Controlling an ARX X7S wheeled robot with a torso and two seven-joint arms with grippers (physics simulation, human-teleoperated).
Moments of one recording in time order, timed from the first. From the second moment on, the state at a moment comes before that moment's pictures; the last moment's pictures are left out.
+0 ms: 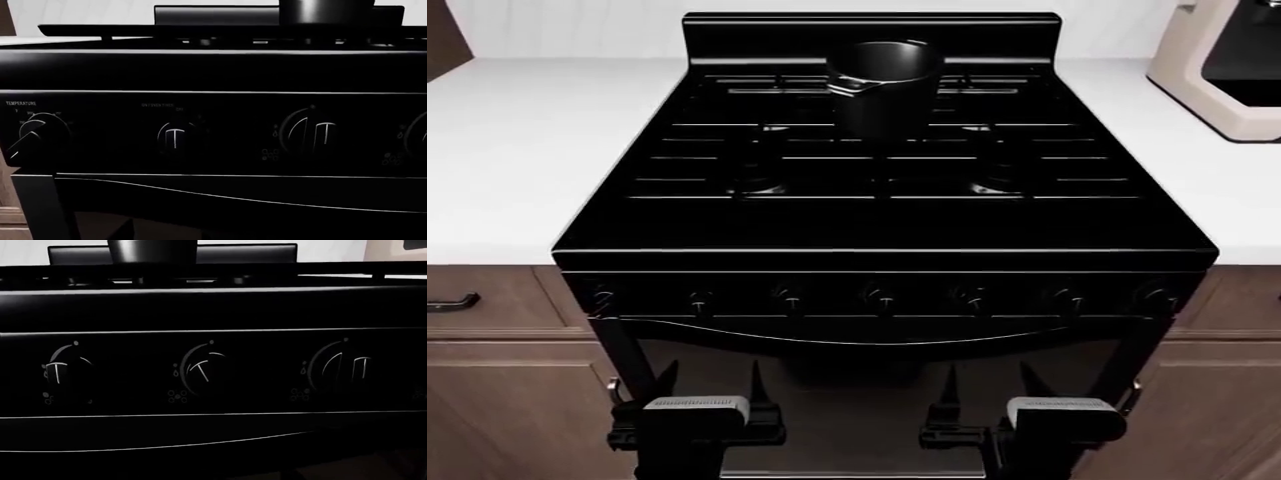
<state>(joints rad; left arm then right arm) -0.02 -0.19 0.23 -0.02 -0.20 0.04 -0.23 0.02 0.19 -0.23 0.03 0.20 -0.04 0.24</state>
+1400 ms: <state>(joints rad) 0.00 -0.22 0.24 0.03 -0.27 0.03 -0.26 0.20 0.31 -0.41 -0.26 0.04 0.53 0.31</state>
